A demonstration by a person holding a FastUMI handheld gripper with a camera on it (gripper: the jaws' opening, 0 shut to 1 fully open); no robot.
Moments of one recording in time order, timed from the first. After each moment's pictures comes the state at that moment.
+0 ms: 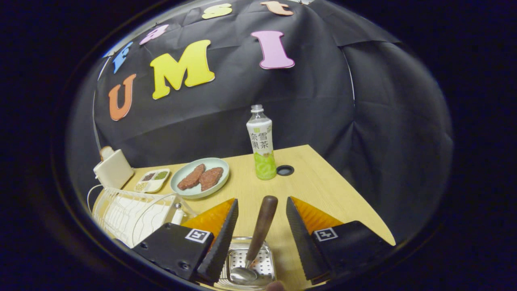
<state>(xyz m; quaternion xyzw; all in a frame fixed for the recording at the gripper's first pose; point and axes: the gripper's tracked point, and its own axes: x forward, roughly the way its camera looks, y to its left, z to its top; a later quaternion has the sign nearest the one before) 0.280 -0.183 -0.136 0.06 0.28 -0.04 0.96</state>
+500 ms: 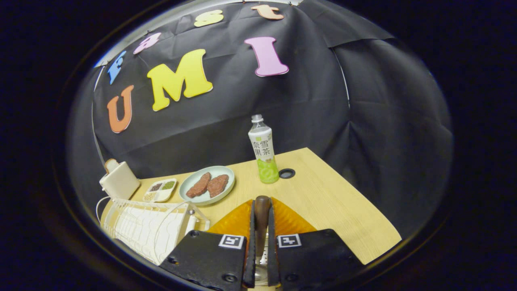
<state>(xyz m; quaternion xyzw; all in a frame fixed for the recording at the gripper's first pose) 0.256 -0.172 -0.105 0.09 0.26 -0.05 0.96</state>
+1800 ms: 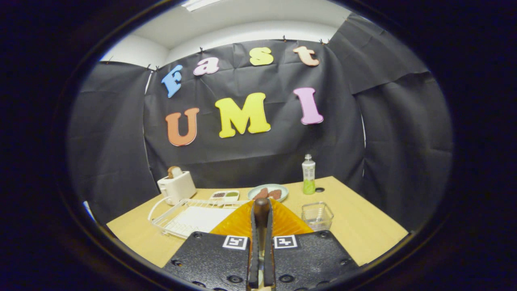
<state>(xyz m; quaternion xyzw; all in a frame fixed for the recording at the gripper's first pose) 0.044 -0.008 -0.031 0.05 0.14 0.04 0.99</state>
